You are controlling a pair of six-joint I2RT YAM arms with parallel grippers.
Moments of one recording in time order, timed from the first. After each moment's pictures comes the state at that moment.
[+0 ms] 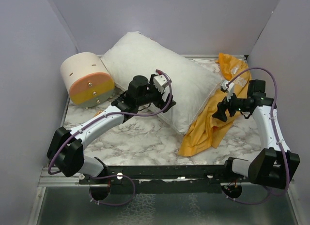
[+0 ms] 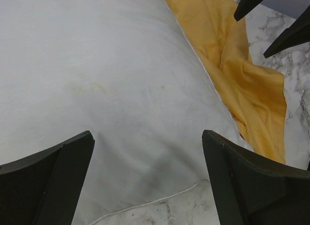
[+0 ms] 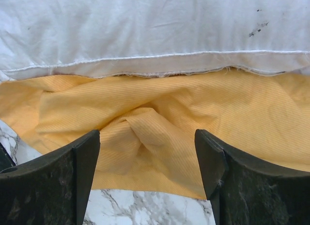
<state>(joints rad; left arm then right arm) -0.69 1.40 1.05 0.05 0.33 0.04 -0.21 1.22 1.00 -0.85 -0.81 -0.89</state>
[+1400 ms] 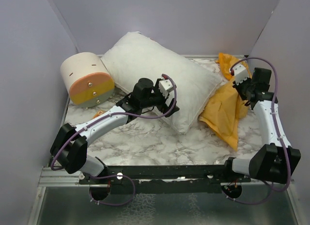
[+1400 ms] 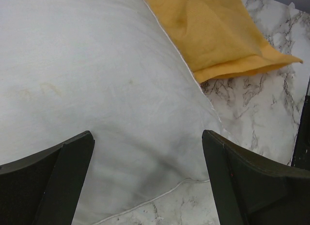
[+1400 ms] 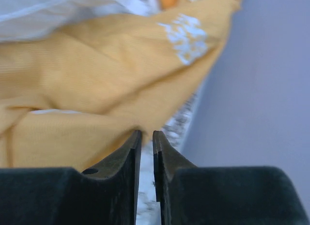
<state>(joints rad) -0.73 1.45 1.04 0.06 0.40 0.06 -0.16 1.25 1.08 -0.53 -0.14 -0.75</state>
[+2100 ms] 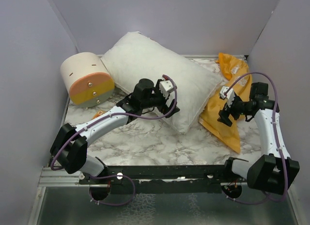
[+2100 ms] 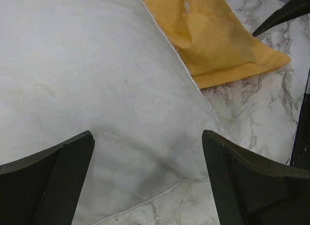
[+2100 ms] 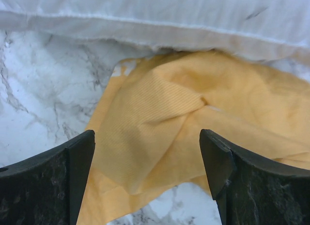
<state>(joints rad) -0.74 1.45 1.04 0.06 0.40 0.06 -0.23 1.16 1.04 -0.95 -0.73 -1.15</state>
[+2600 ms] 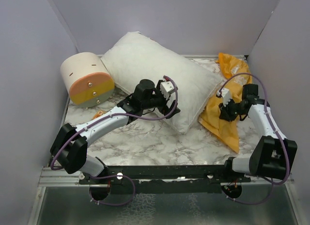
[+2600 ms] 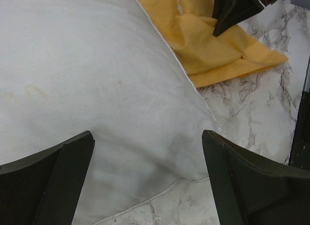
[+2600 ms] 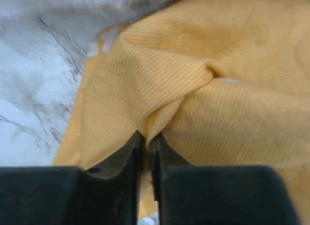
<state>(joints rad) -0.75 1.45 1.04 0.06 0.40 0.06 -0.20 1.30 0.86 -0.74 -0.53 -0.95</state>
